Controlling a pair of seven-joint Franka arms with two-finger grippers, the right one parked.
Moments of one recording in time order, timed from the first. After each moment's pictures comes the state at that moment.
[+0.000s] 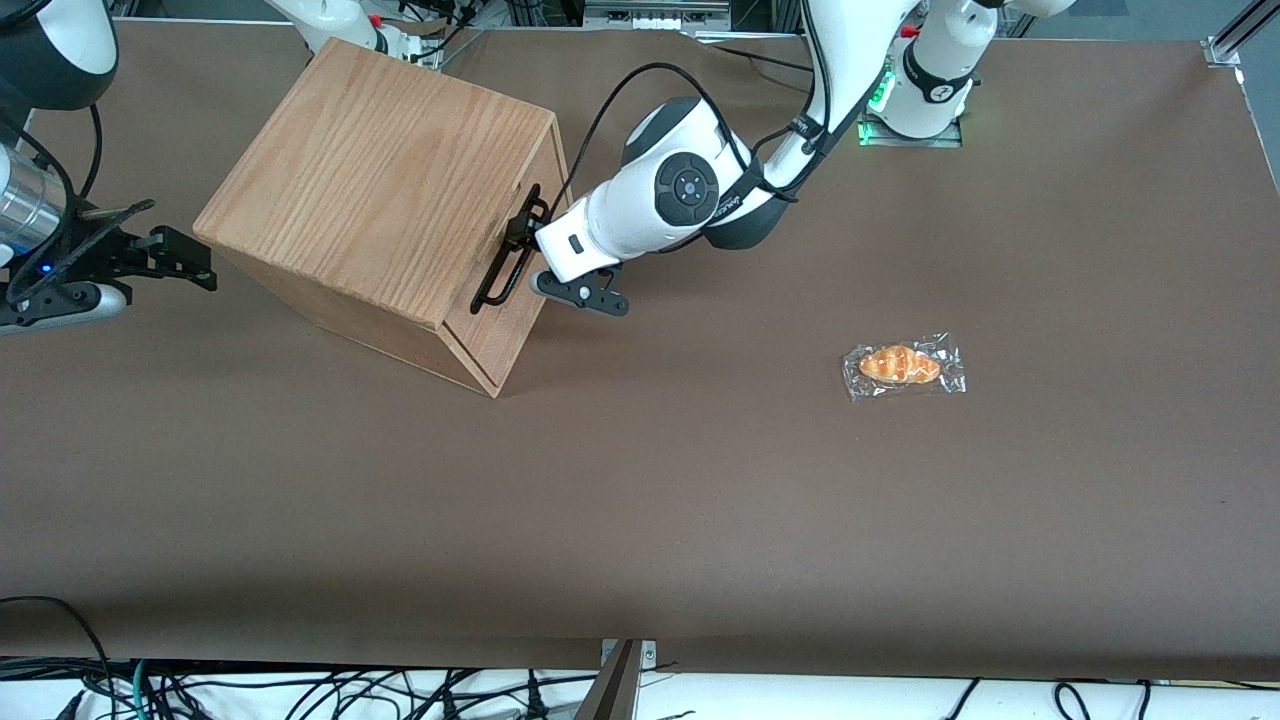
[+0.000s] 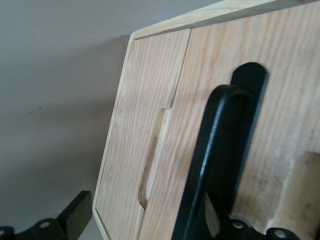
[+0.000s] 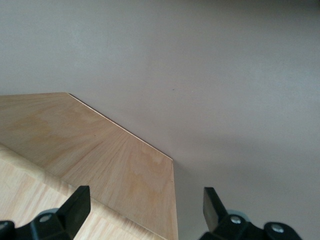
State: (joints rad) arm -0.63 0.66 -0.25 -1.38 -0.53 2.23 -0.41
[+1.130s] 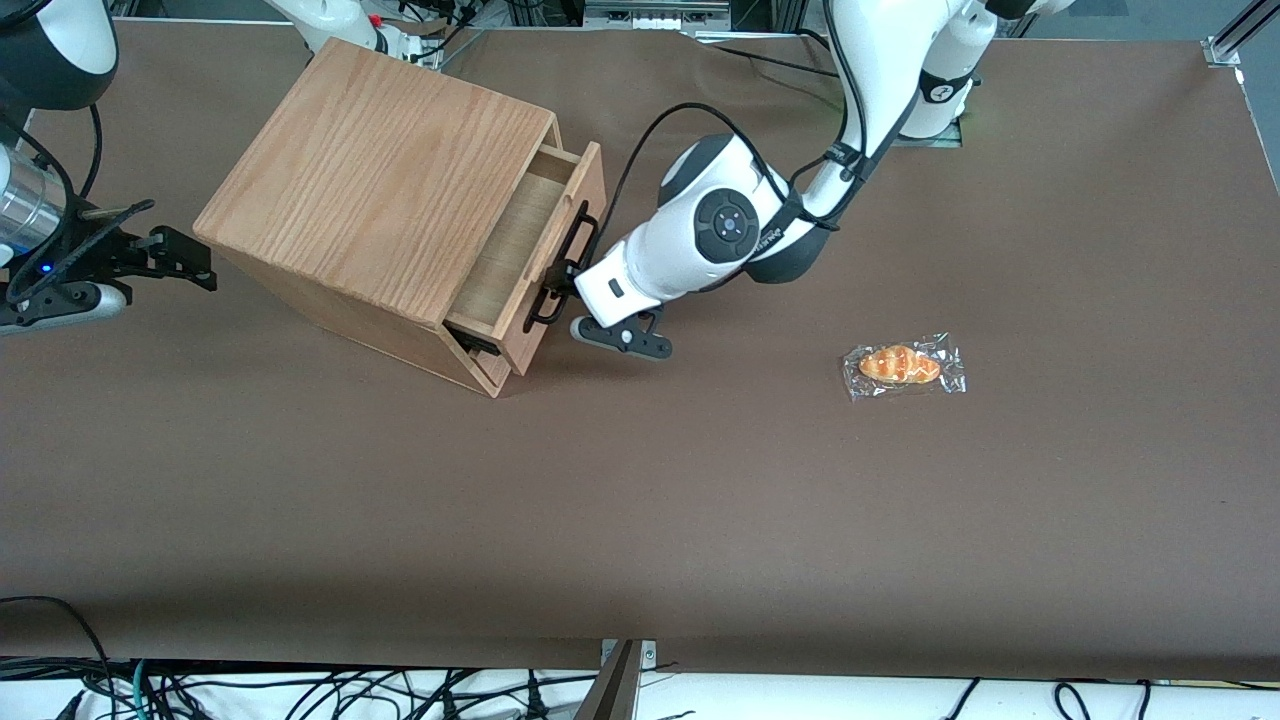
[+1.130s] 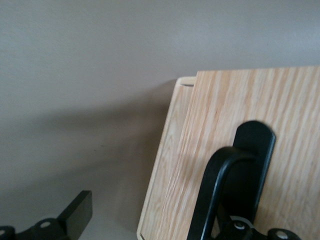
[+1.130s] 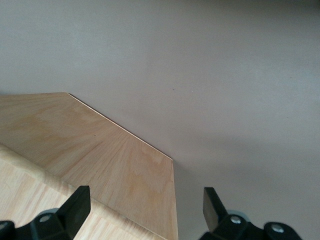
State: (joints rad) arm -0.54 0.67 -0.24 -1.37 -0.43 2.21 -0.40
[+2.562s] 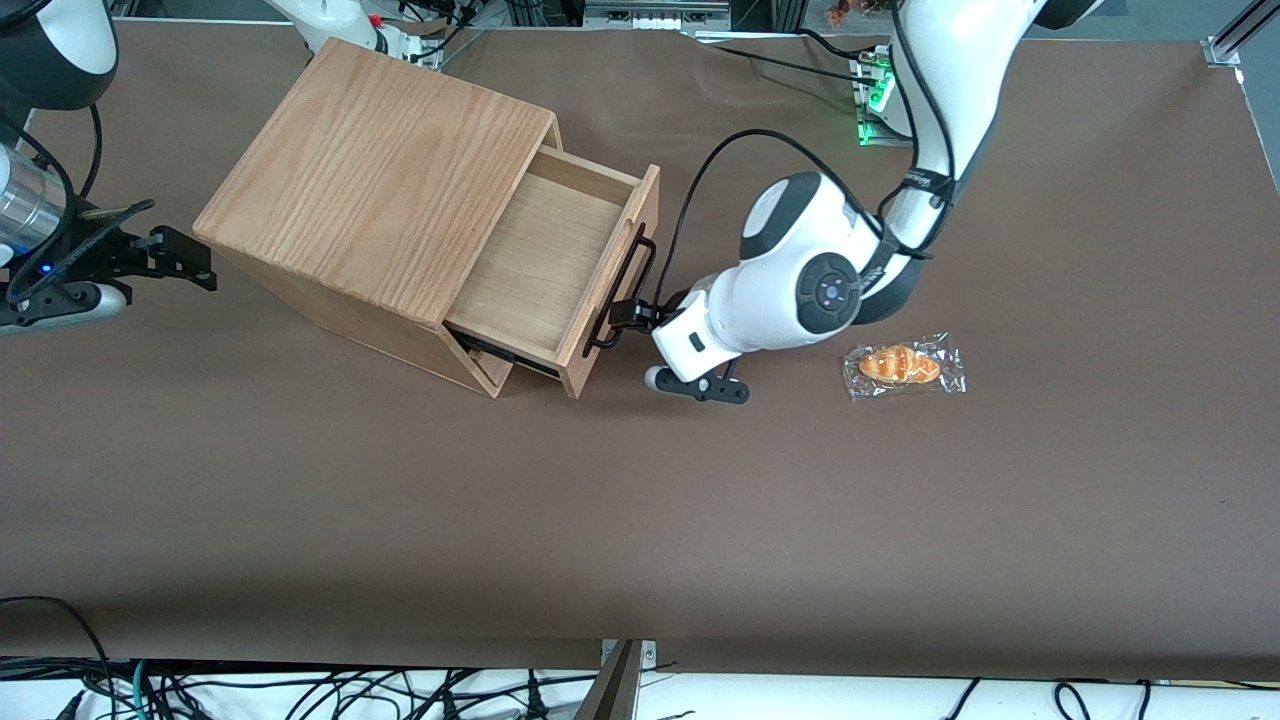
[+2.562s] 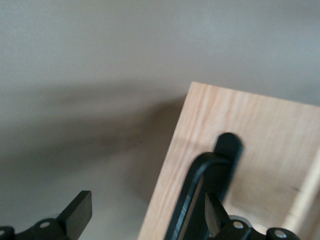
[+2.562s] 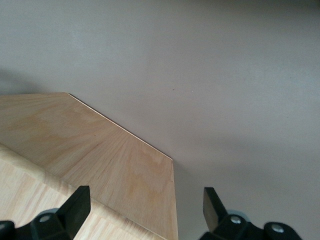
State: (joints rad) arm -0.38 0.66 -0.25 -1.27 -0.46 1.96 -0.36
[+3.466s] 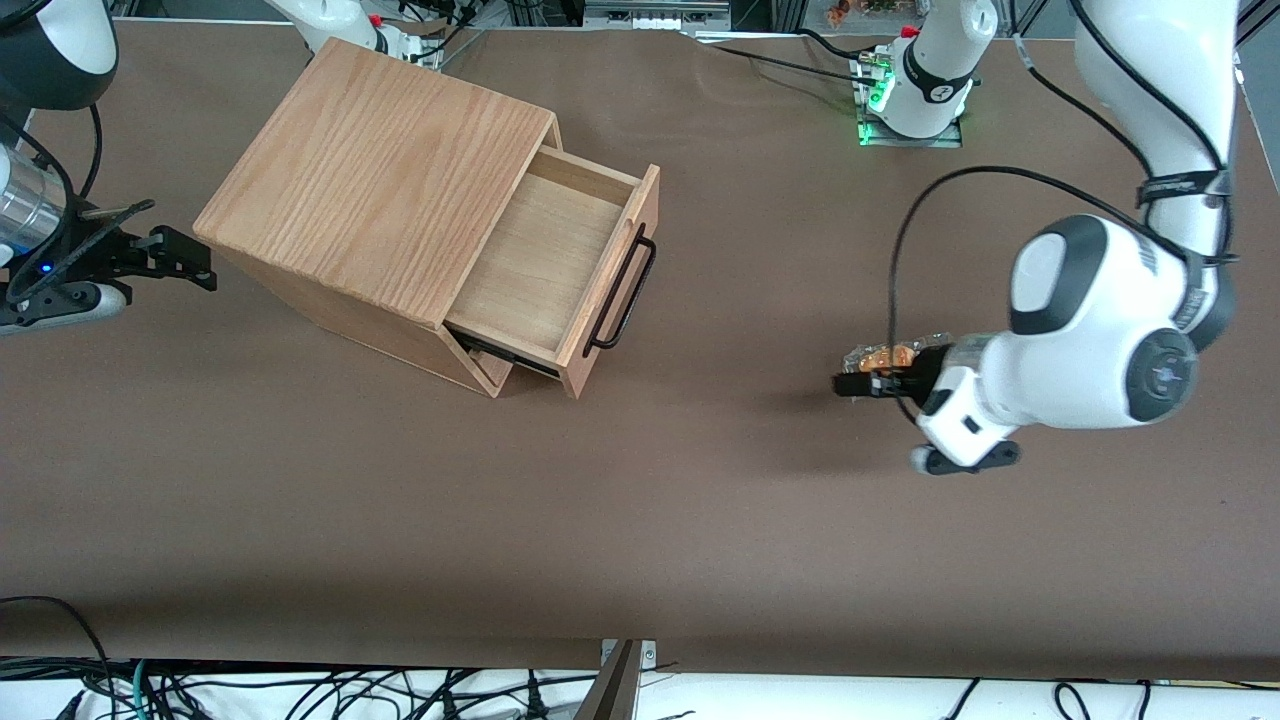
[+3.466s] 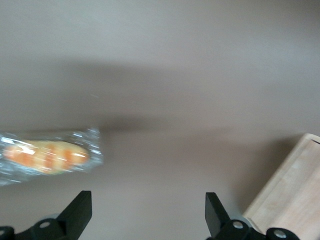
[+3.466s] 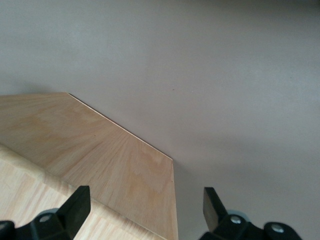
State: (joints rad) arm 0.01 0.60 -0.23 -1.24 -0.21 1.64 -0.27
